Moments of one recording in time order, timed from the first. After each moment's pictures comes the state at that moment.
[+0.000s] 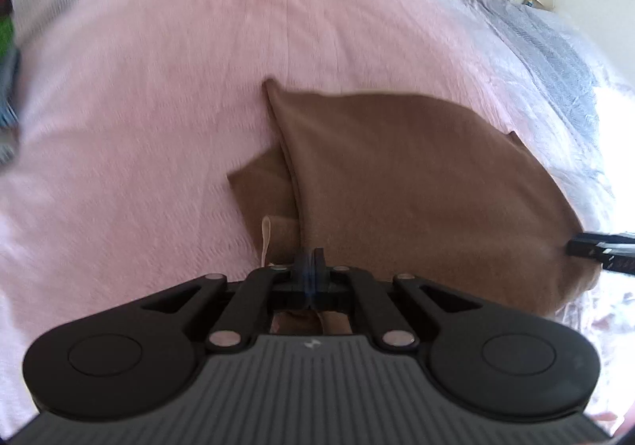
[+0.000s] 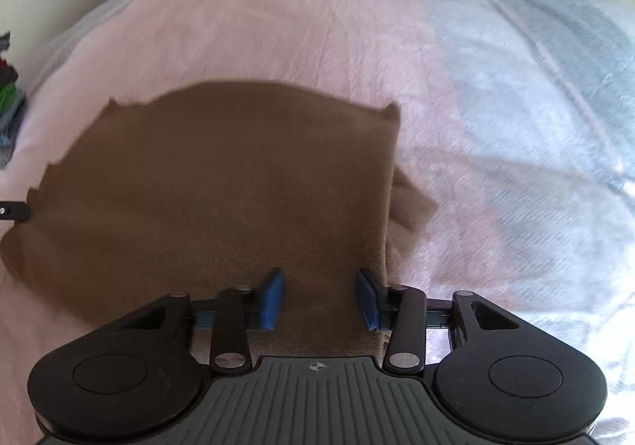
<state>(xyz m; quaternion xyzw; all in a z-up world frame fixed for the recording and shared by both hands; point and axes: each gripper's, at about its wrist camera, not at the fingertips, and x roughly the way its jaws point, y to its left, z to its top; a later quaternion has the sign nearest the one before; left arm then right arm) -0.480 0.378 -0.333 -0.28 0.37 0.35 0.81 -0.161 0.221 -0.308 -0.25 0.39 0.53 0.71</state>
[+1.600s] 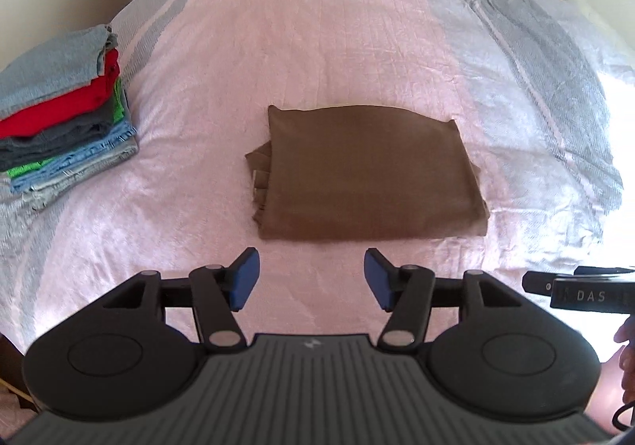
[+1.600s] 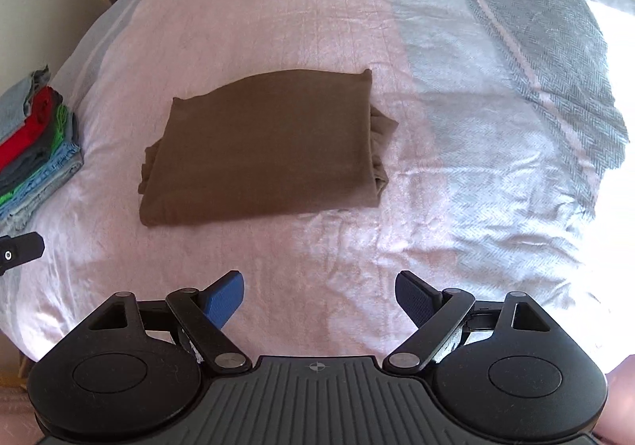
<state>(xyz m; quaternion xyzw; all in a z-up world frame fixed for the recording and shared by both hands) -0.468 0.191 -0.107 -0.24 0.44 0.43 0.75 -0.239 0.108 -0.130 -0.23 0.52 0.47 0.68</state>
